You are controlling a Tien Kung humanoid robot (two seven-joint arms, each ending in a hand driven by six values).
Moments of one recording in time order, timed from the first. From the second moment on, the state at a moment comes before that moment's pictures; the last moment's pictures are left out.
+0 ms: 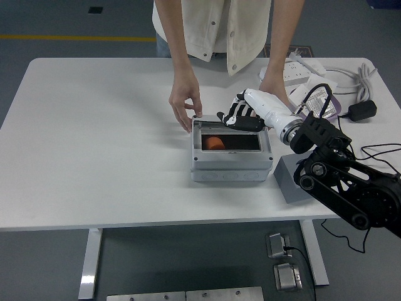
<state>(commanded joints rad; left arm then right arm) 0.03 0.27 -0.79 -0.18 0.79 0.11 0.10 0.61 -0.38 0.74 1.42 -1.74 -0.07 -0.36</state>
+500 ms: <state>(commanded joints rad) 0.04 0.27 -0.79 -0.18 0.79 0.11 0.10 0.59 -0.38 0.74 1.42 -1.73 -0.07 -0.36</state>
